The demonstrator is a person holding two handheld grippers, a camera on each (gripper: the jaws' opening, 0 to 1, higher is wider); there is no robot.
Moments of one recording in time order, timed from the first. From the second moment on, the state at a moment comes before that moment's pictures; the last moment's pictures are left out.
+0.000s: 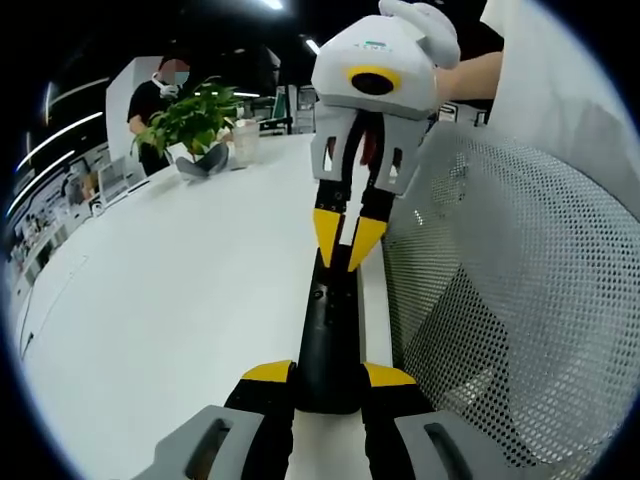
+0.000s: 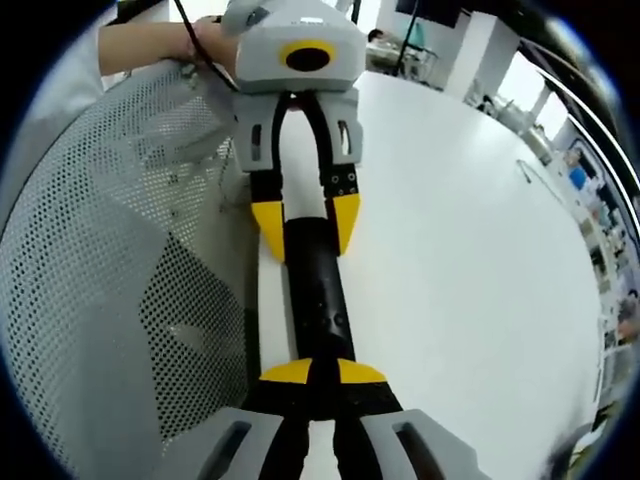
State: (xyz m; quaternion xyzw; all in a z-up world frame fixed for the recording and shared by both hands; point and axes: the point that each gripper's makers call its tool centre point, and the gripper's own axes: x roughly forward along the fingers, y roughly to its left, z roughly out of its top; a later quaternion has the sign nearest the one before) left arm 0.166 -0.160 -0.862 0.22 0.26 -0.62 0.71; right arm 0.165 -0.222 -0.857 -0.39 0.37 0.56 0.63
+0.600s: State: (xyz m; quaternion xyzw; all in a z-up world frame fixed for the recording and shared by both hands) left arm 0.166 -0.160 -0.862 0.22 0.26 -0.62 0.71; right arm 0.166 -0.223 -0.857 -0.40 0.37 0.56 0.63
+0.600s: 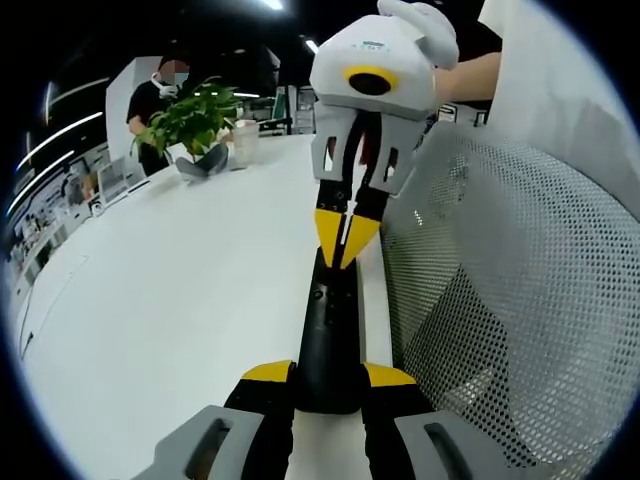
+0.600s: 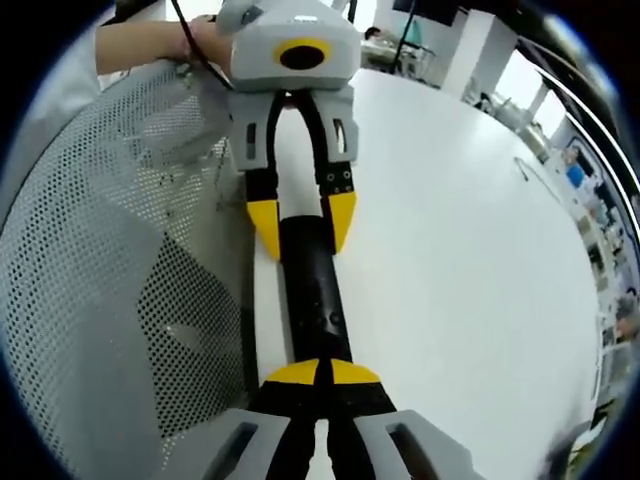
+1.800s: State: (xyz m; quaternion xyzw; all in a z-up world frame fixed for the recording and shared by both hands) left arm 0.166 -0.161 -0.862 0.22 0.26 -0.62 0.71; right arm 0.170 -0.223 -0.856 -0.32 0.40 0.53 0.67
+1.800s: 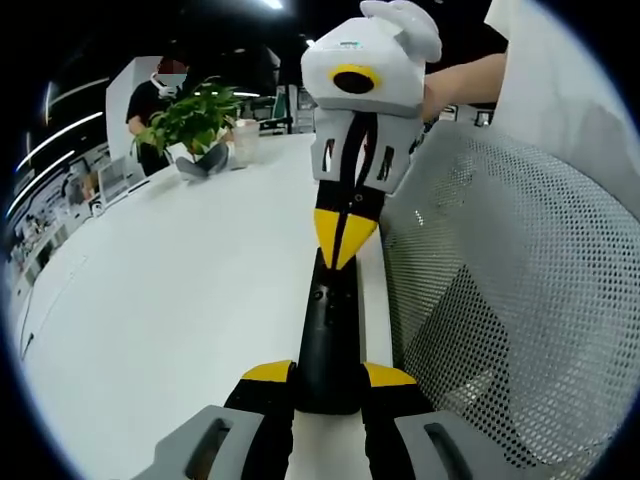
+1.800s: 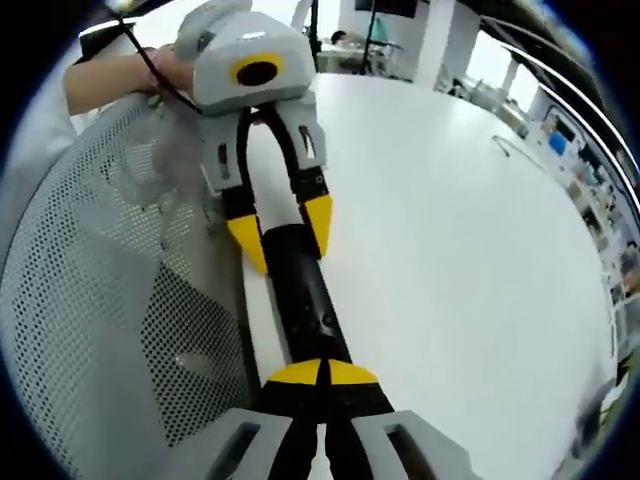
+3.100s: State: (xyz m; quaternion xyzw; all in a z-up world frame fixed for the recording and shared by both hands) left arm 0.166 -0.162 -0.862 0.22 0.26 -0.62 0.70; right arm 0.172 -0.211 -0.859 -0.39 0.40 0.54 0.63
